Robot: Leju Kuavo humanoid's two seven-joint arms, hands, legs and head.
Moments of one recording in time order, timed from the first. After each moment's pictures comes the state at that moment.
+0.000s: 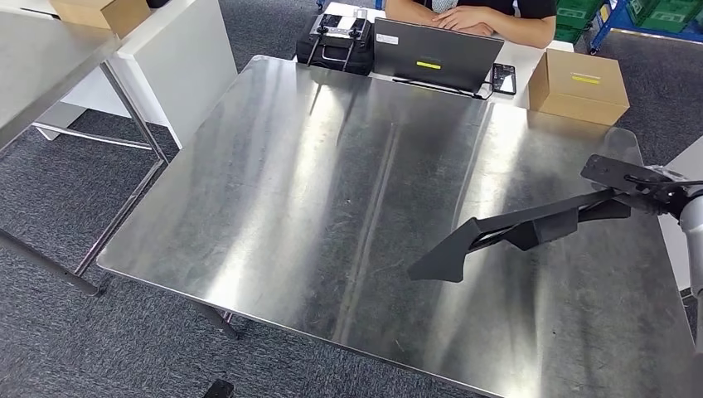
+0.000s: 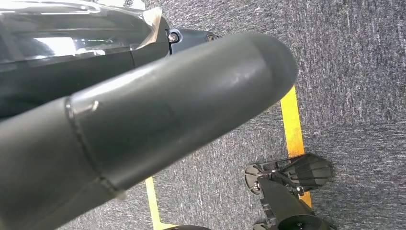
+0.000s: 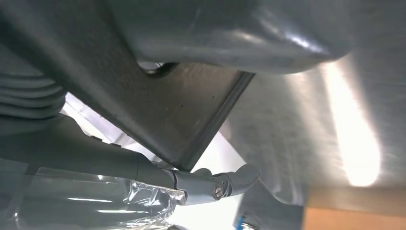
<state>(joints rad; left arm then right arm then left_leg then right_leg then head) -0.11 -0.12 0.46 -0.19 -0.60 0.07 -0.11 -0.95 -0.53 0.30 -0.60 1.18 0.57 -0.04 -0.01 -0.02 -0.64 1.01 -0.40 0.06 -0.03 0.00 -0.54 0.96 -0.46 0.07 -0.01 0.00</state>
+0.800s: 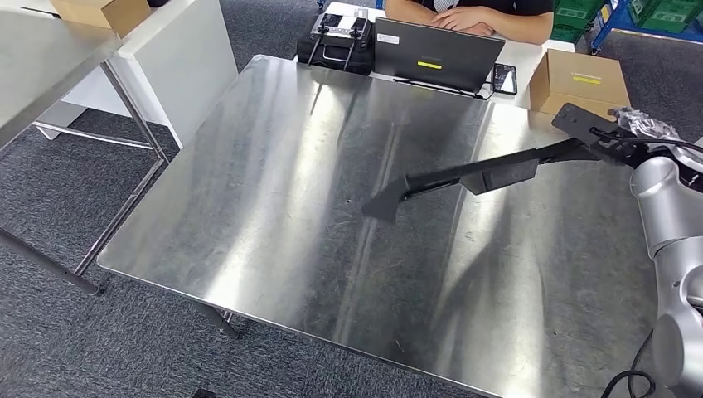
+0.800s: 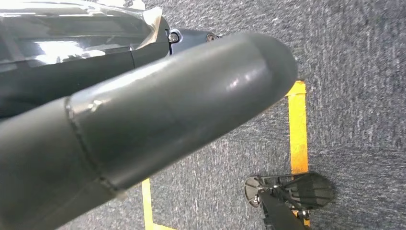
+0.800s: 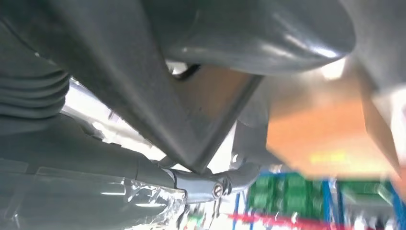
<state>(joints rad) -0.07 -0.10 0.55 -0.19 -0.60 0.10 -0.17 -1.10 -0.40 0.41 -0.47 1.17 0.21 0.12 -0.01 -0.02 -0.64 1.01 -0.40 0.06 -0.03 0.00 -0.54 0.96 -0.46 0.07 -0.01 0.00</state>
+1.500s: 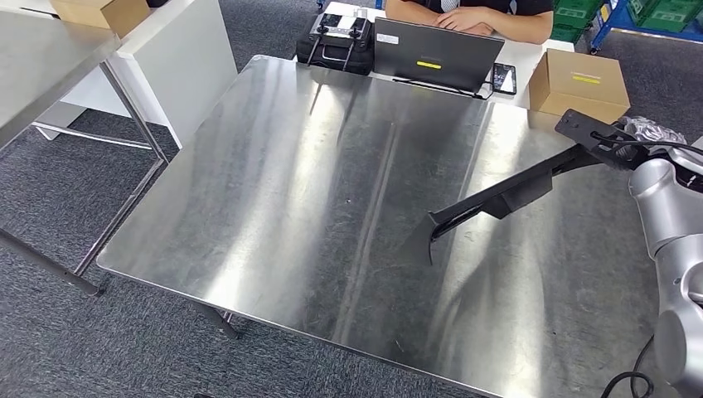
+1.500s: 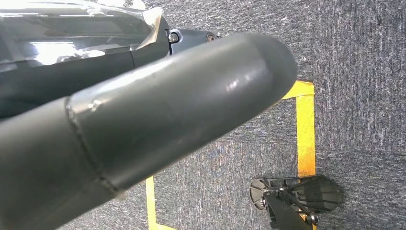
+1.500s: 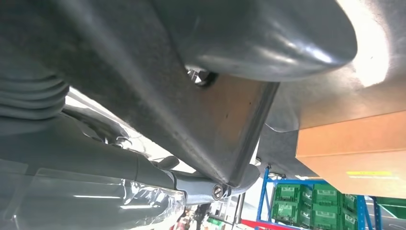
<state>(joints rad) -0.06 -0.10 0.57 -0.19 -0.62 0.10 -0.17 -1.12 -0.40 0.42 -0.41 1.18 0.23 0.17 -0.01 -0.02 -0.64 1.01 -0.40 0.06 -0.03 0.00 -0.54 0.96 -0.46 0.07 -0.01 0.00</state>
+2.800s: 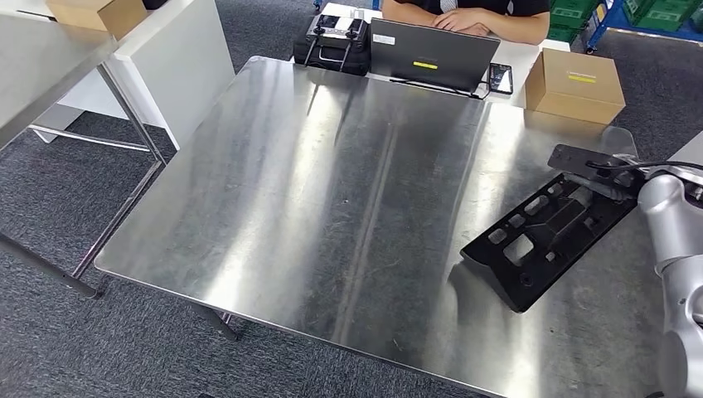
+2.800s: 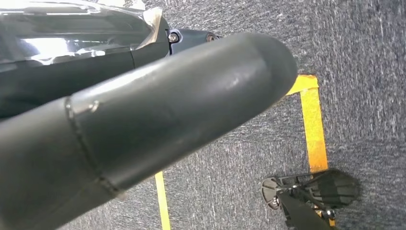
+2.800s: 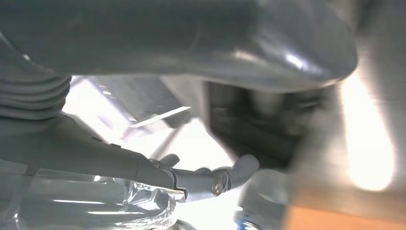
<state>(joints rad) -0.07 -0.08 0.62 -0.19 -0.72 0.04 -0.14 -1.04 -0.43 0.38 -0.52 1.21 0.53 0.09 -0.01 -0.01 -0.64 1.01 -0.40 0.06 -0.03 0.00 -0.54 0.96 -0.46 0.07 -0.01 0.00</state>
